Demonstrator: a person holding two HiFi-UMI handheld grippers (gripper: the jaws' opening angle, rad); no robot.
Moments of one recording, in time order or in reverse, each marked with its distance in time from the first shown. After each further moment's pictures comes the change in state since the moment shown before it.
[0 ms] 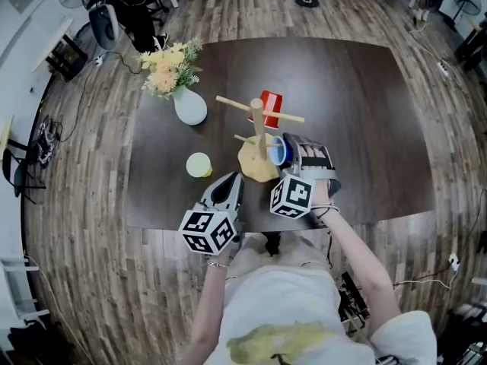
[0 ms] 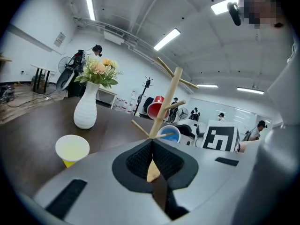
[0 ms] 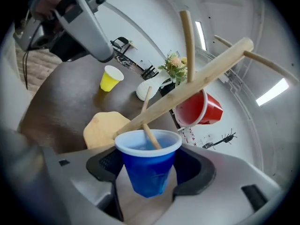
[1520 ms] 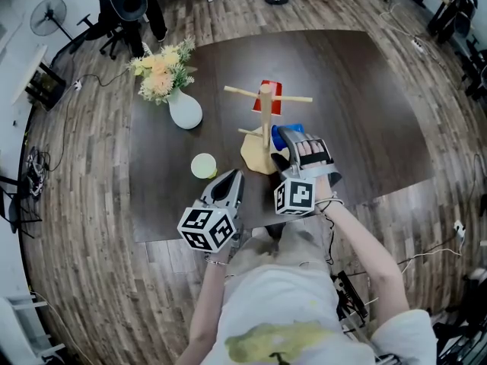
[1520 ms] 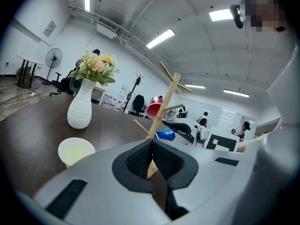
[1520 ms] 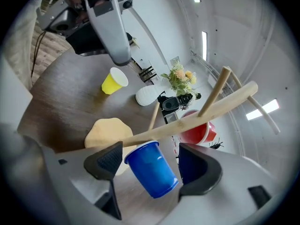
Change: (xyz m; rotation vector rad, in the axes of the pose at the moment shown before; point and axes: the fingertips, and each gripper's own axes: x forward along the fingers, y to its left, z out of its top) left arm -0.018 0.017 0.001 0.020 0.037 -0.169; right arm -0.017 0.014 0.029 -0.098 0.011 -0.144
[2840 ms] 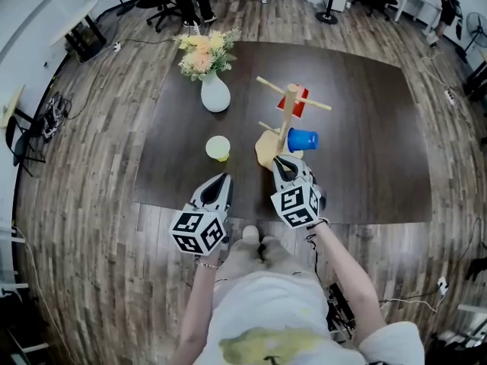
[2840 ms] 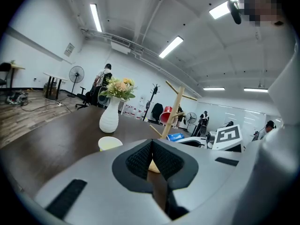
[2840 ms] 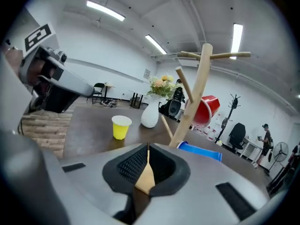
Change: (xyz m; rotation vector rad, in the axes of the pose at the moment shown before) left arm -0.071 0.001 -0.002 -0.016 -0.115 0.274; right arm -0.035 0.024 0.034 0.703 -0.256 0.257
